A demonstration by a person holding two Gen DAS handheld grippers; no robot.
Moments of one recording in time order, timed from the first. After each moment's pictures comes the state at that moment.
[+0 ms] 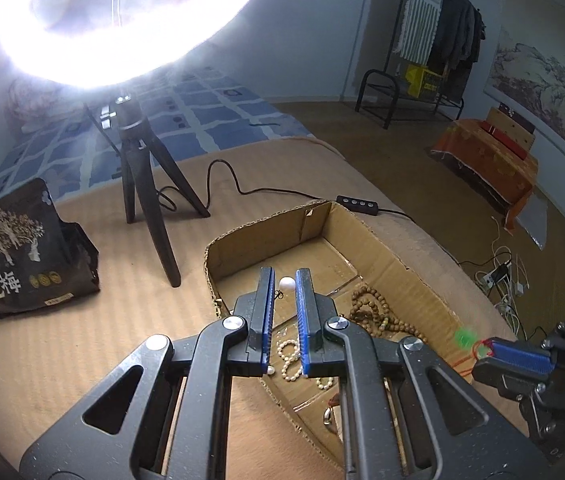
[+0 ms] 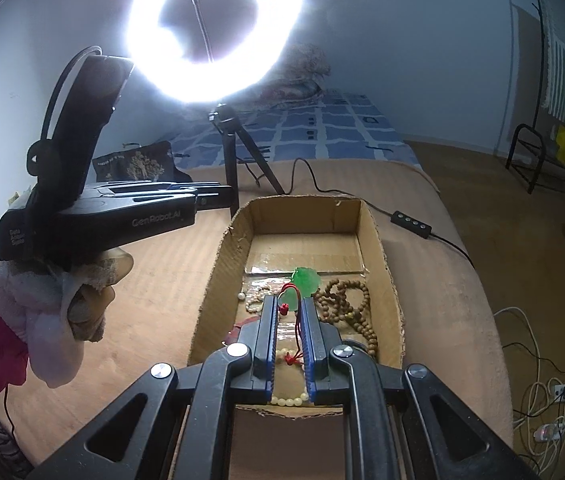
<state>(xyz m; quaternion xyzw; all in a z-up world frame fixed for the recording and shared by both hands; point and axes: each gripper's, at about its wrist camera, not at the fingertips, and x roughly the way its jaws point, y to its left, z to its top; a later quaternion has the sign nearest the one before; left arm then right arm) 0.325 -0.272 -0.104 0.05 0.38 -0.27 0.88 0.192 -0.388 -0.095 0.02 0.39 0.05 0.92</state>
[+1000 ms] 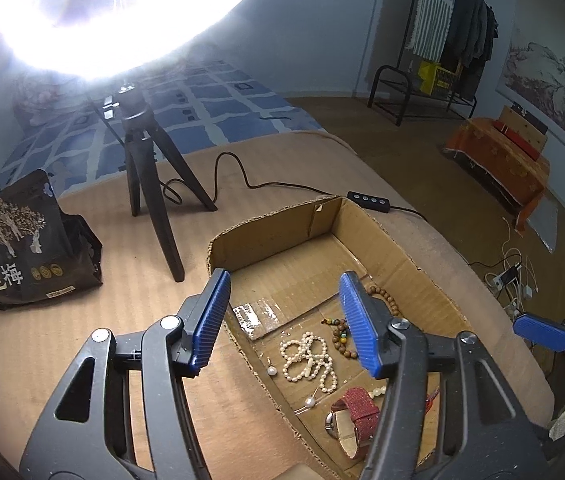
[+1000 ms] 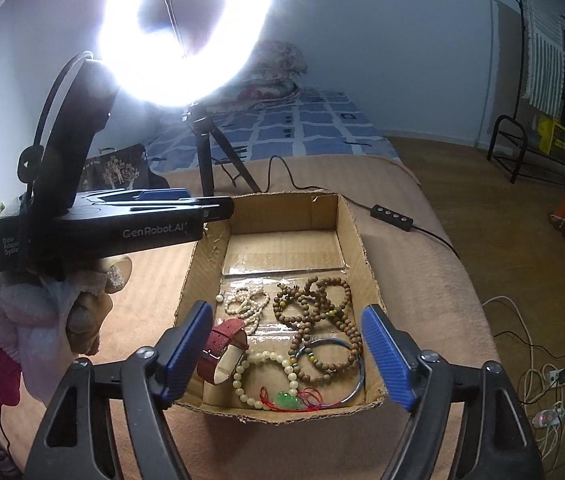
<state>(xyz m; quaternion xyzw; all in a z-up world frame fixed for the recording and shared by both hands) 0.328 -0.275 -0.111 0.05 0.39 -0.25 0.89 0.196 -0.393 -0.102 0.04 0.38 0.01 0.92</state>
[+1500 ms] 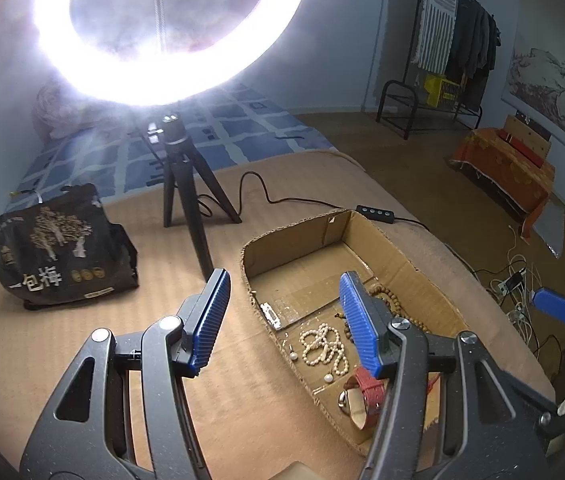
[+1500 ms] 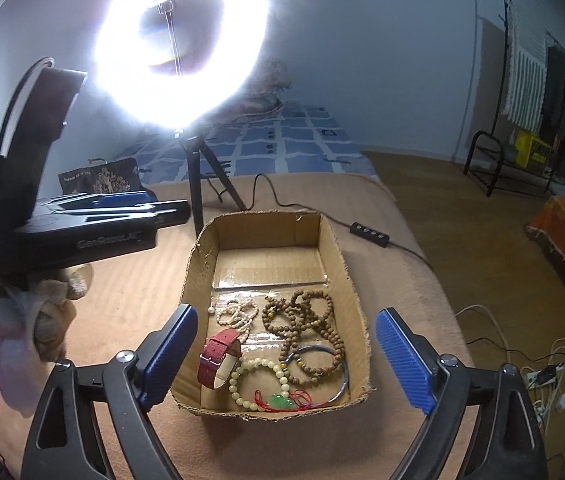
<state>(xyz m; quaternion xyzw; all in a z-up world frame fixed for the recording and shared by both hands) 0.299 -0.241 -0.077 0.05 0.36 -0.24 0.90 0.180 -0.380 -0.076 0.01 0.36 -0.04 0.93</state>
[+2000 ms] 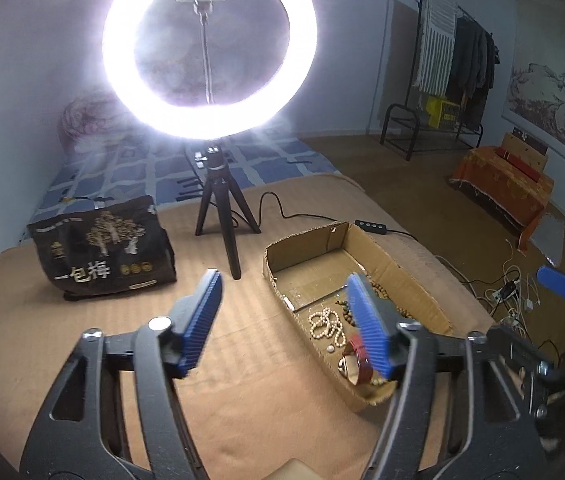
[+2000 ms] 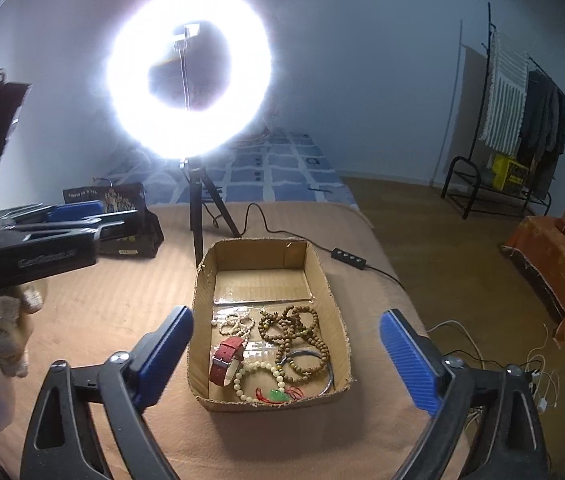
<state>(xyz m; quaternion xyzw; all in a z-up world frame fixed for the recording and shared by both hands) 0.231 -0.190 -0.025 0.04 0.32 -0.22 0.92 0.141 -0.357 -0.034 -0.01 0.32 -0.07 0.94</state>
